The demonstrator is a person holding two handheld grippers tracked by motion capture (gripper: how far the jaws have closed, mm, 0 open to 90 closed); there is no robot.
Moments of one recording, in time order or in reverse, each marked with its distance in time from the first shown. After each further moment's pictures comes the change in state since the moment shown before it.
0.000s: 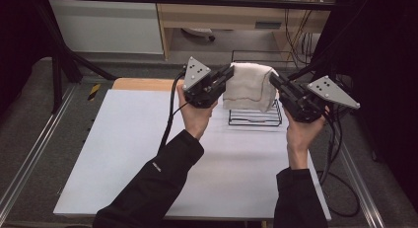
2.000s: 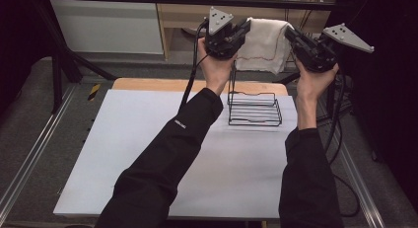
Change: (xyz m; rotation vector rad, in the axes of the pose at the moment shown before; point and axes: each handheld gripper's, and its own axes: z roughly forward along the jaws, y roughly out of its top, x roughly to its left) left arm 0.026 0.059 0.094 -0.034 0.056 0.000; right arm -0.071 0.054 0.066 -0.032 -0.079 0.024
